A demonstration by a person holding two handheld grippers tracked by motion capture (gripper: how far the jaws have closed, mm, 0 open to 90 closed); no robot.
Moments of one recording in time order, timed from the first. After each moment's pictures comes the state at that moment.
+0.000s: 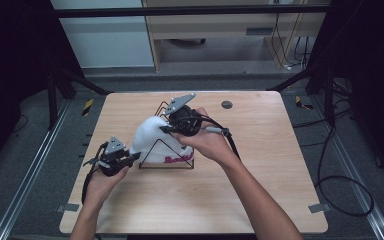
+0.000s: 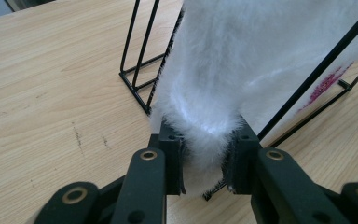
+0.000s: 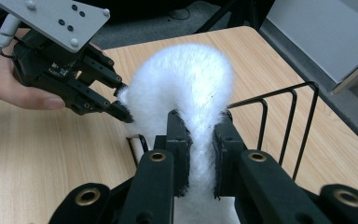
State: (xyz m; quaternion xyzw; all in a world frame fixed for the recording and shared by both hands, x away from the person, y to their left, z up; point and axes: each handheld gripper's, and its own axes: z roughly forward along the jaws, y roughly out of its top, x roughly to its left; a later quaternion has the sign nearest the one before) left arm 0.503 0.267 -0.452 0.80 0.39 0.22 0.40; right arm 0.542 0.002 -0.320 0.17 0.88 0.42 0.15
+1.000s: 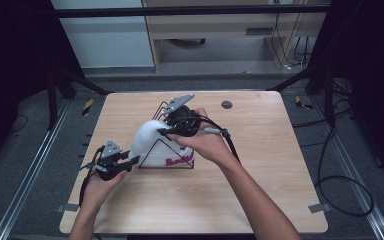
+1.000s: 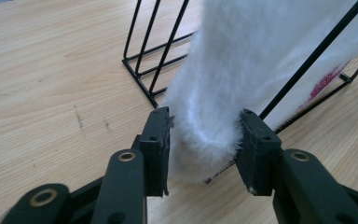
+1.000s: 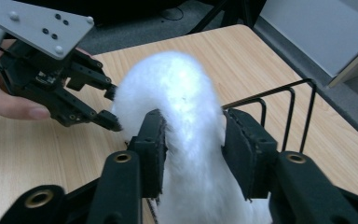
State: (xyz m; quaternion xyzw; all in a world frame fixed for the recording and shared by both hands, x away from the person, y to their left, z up) left arm 0.493 0.278 -0.456 0.79 0.41 0.22 0.41; right arm 0.540 0.005 -0.320 0.19 0.87 0.43 0.16
